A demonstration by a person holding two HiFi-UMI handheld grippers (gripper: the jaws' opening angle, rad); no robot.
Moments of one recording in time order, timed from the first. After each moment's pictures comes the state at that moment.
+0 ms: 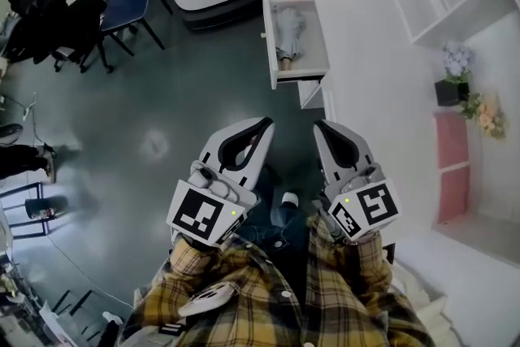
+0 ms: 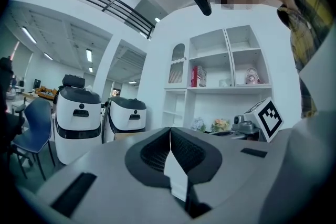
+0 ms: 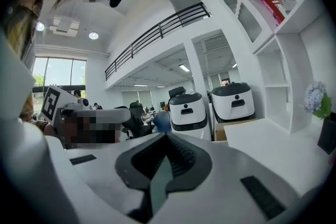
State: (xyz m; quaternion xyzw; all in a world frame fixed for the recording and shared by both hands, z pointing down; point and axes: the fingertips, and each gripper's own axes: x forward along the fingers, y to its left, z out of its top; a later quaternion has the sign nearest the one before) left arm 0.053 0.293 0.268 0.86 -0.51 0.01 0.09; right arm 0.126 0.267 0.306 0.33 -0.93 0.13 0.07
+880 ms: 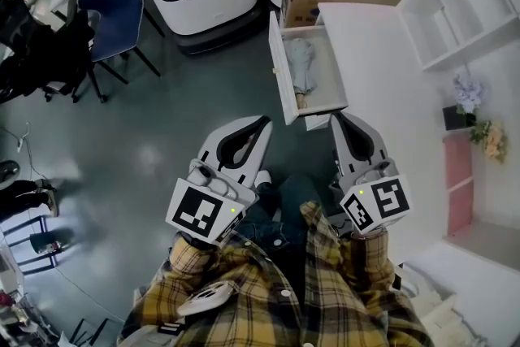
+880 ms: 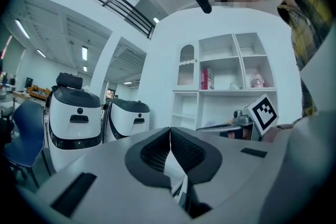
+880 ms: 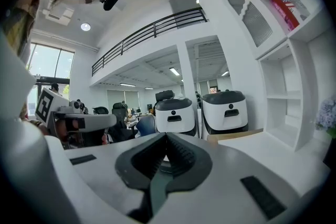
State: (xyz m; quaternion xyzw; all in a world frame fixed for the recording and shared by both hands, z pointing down) left arm -0.057 0.178 0.270 0.87 -0.48 0.01 0.09; right arm 0.050 0.140 0.295 0.40 -0.91 0.10 0.07
